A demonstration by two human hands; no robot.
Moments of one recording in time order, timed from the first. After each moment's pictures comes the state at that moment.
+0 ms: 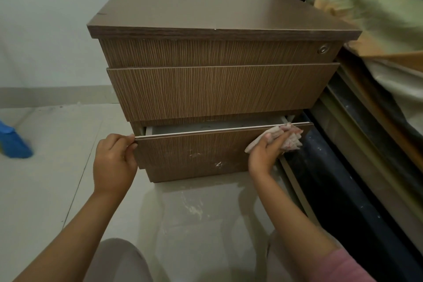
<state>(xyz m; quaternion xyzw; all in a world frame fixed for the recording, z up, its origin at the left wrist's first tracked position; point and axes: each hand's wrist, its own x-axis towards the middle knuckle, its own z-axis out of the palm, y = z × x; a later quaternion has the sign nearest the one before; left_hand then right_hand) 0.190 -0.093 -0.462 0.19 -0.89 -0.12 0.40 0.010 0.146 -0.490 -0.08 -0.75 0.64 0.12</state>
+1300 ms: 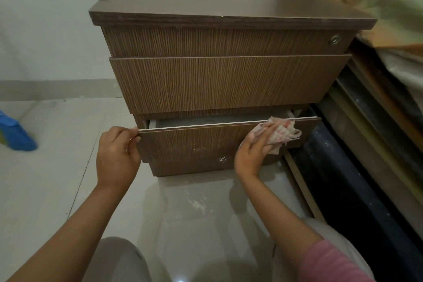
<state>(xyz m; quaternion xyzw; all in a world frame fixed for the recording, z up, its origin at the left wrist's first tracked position) 0.190 -0.096 -0.465 0.19 -0.88 -0.13 0.41 0.034 0.120 -0.508 0.03 -0.78 0.60 0.13</state>
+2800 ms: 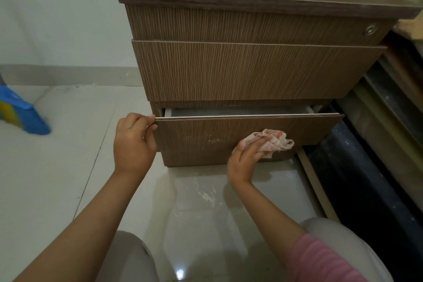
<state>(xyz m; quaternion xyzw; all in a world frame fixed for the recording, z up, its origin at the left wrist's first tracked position) 0.191 -0.097 -0.467 0.19 -0.87 -0.15 0.42 0.066 0.085 -0.548 0.05 -0.80 0.59 0.09</state>
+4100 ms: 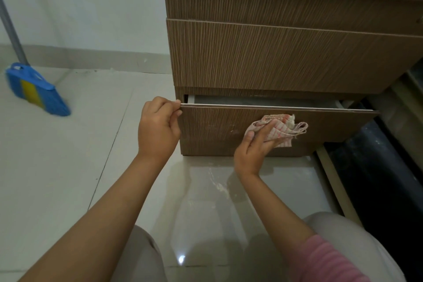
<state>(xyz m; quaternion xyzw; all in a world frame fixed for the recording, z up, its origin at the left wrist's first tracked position) 0.191 -0.101 -0.466 0.18 -0.87 -0.17 0.42 0.073 0.055 -0.562 0.10 -0.81 0.55 0.18</state>
